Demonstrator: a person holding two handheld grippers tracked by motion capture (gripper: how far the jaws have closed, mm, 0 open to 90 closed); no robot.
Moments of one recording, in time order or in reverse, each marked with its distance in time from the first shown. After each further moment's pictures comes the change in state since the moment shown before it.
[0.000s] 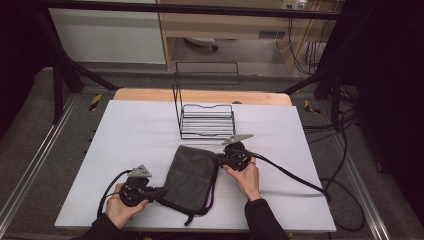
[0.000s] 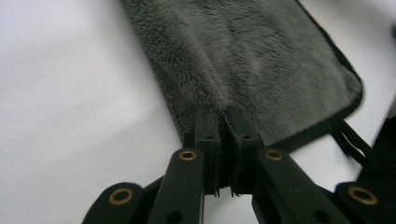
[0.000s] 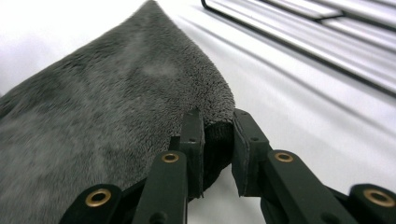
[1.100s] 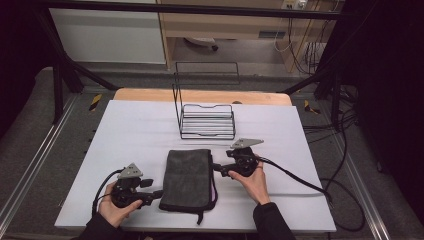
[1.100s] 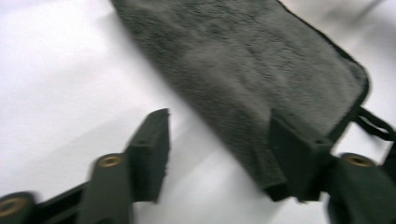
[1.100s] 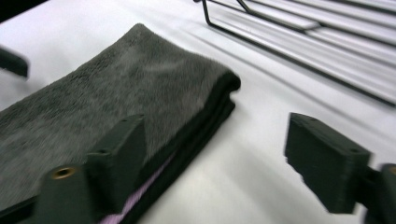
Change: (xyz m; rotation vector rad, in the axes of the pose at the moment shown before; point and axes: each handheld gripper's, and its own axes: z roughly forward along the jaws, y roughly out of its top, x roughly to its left) left arm 0.008 -0.006 -0.016 -0.090 0.067 0.007; right arm -0.004 -0.019 -0.018 -0.099 0.032 0.001
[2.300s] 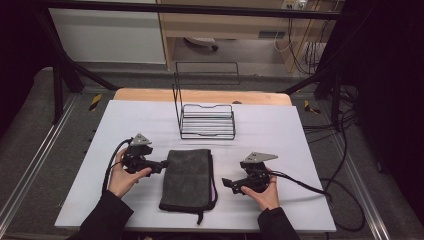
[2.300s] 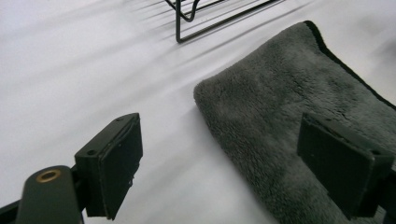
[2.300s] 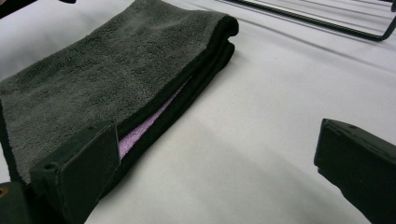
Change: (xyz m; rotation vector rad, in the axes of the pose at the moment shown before) left arm 0.040 0.071 0.030 -0.040 0.144 0.011; right arm 0.003 -0.041 -0.030 -0.009 0.000 0.029
